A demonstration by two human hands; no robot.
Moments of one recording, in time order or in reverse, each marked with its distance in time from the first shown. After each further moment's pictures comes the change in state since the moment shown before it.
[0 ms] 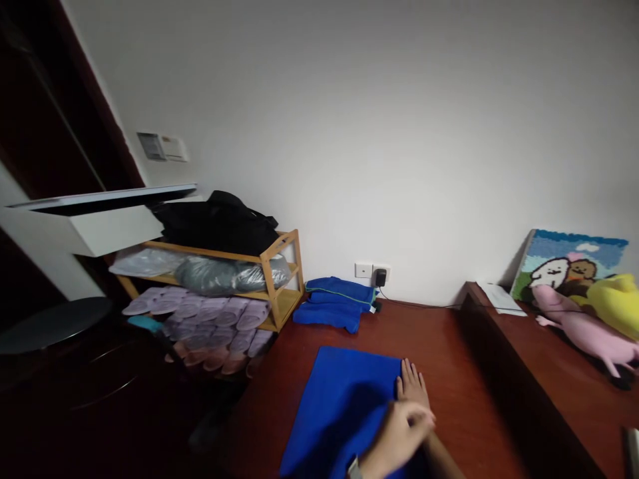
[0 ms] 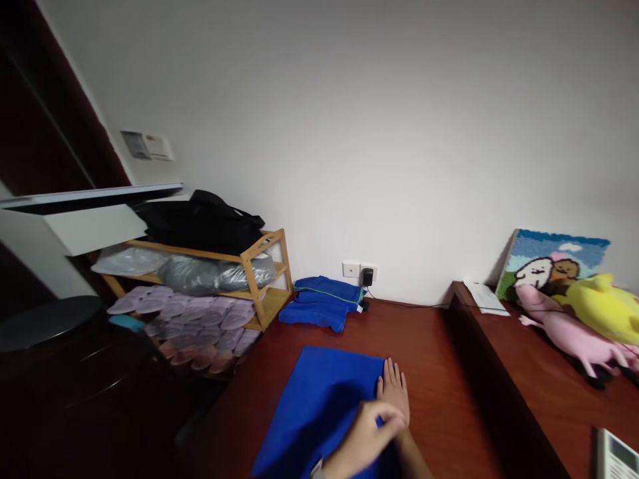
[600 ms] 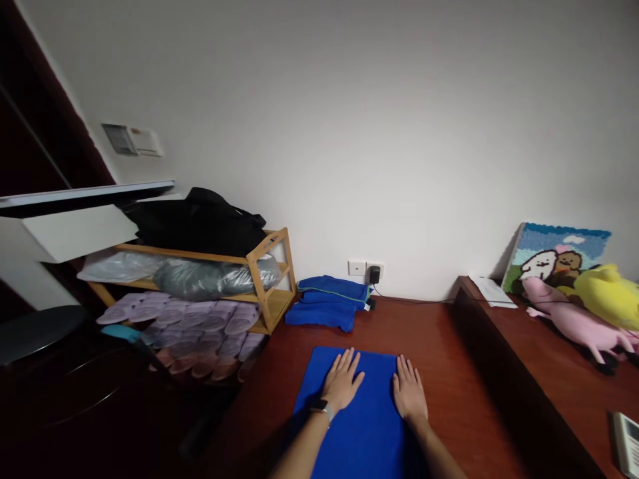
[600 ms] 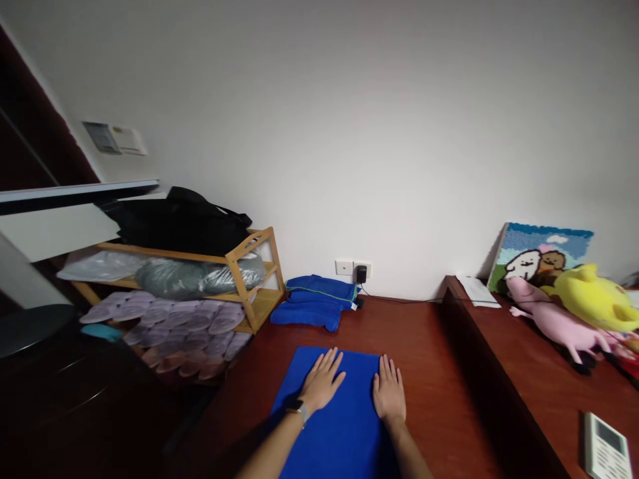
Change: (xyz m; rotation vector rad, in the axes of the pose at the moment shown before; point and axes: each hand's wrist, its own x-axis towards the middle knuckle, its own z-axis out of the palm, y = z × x) left_hand 0.027 -0.136 -0.116 0.870 0.105 -0.100; right_hand 0.003 0.000 0.003 0.066 0.050 0.004
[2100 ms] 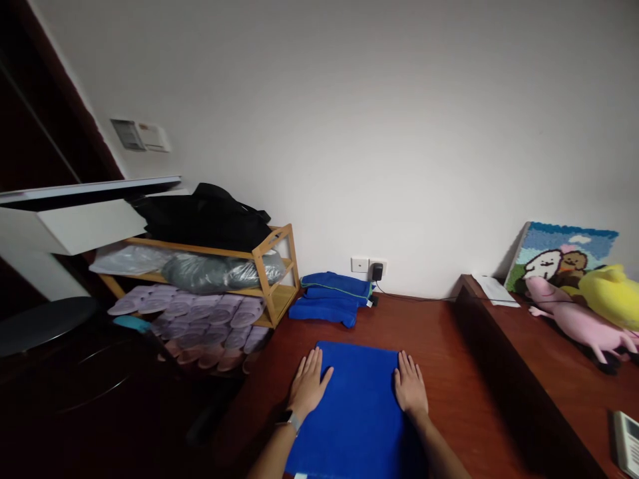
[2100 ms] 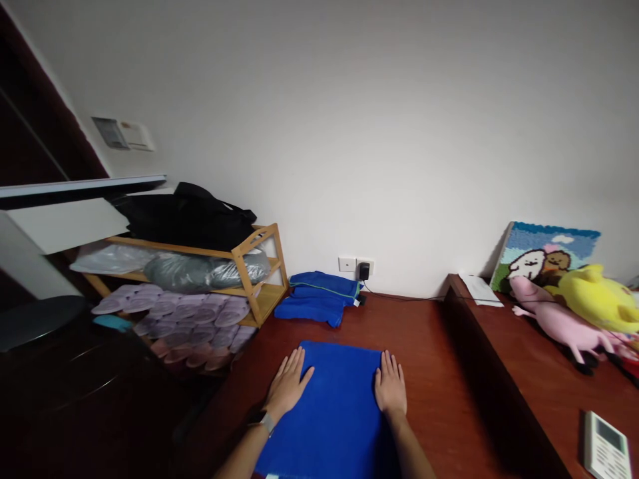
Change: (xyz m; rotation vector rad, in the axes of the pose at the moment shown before) left_hand -0.058 -0.077 -0.017 0.130 0.117 -0.258; right_hand 0.000 0.002 0.001 -0.018 -0.004 0.010
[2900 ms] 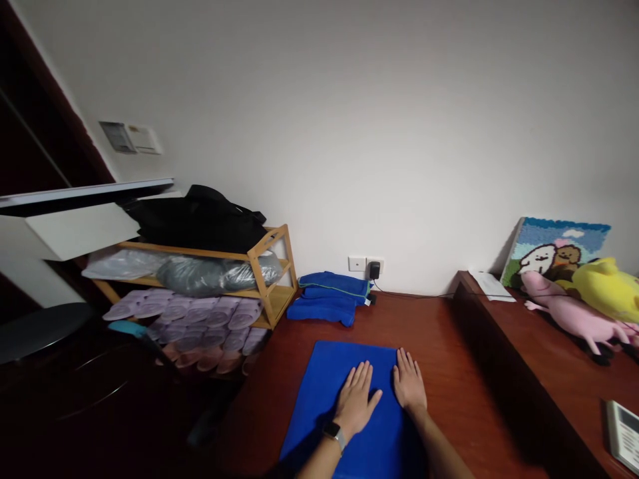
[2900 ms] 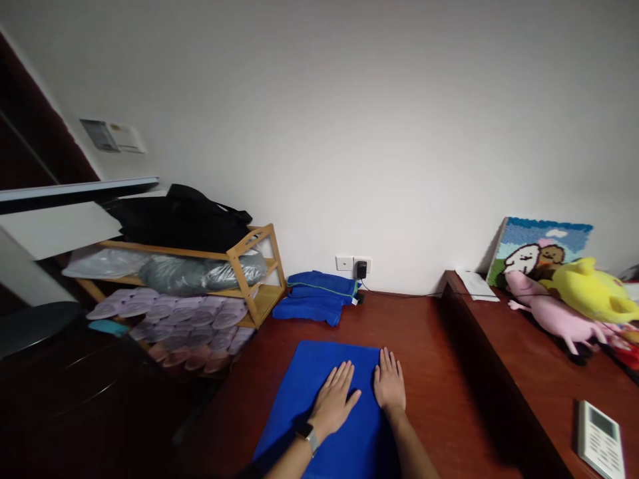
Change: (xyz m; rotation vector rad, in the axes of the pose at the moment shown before) left_hand -0.025 0.135 0.009 -0.135 -0.038 0.384; right_hand -0.002 -0.002 -0.006 0.000 -0.002 -0.003
